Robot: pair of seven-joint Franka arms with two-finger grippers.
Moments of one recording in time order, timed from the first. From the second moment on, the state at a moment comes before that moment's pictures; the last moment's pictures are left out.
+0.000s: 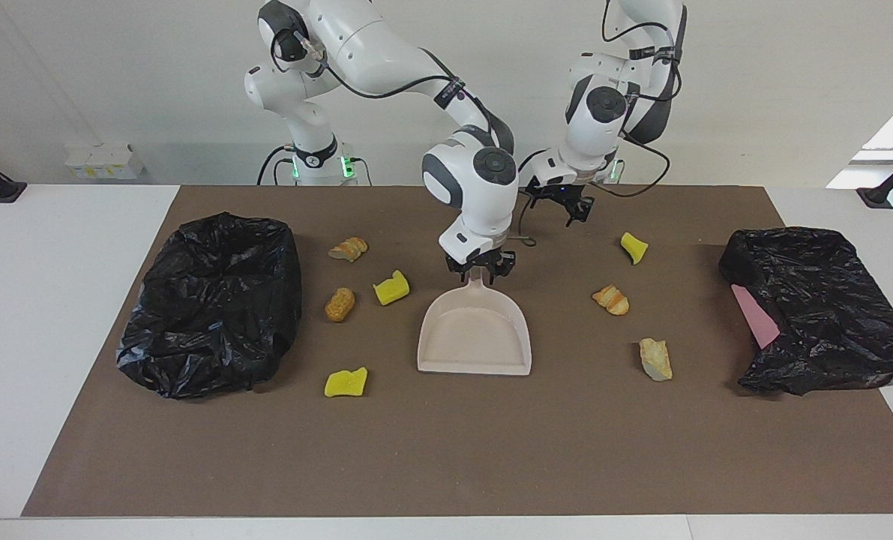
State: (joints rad) left arm -0.56 -0.34 -0.02 -2.61 -0.17 2.18 0.16; right arm 0.54 0.48 0.18 -1.64 -0.06 2.05 0.85
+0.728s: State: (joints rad) left arm -0.84 -0.34 -0.02 -2.64 -0.21 2.25 -0.21; right arm 0.49 0.43 0.18 -1.62 -0.06 2.04 0.71
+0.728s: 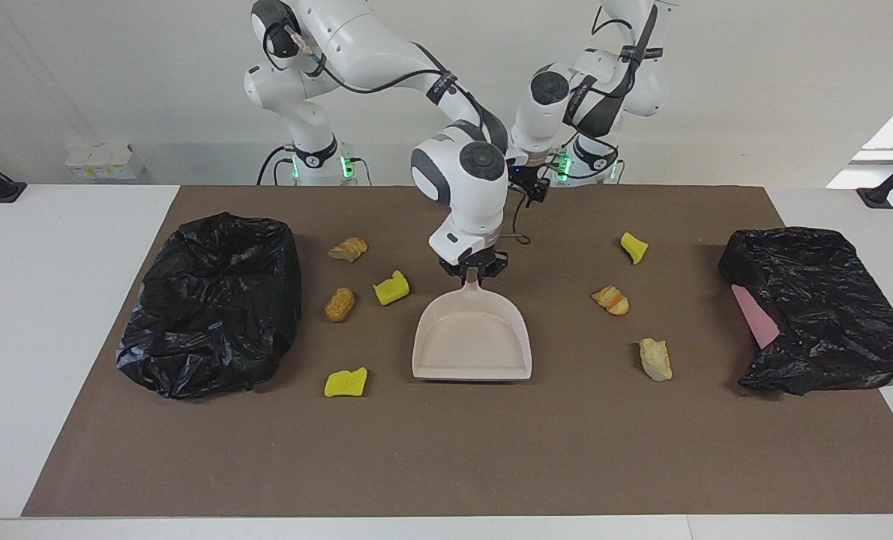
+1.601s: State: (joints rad) left arm -1.11 -0.28 -0.02 -2.64 -0.21 2.37 -0.79; right arm 0.44 0.26 0.18 -1.69 -0.09 1.85 -0.08
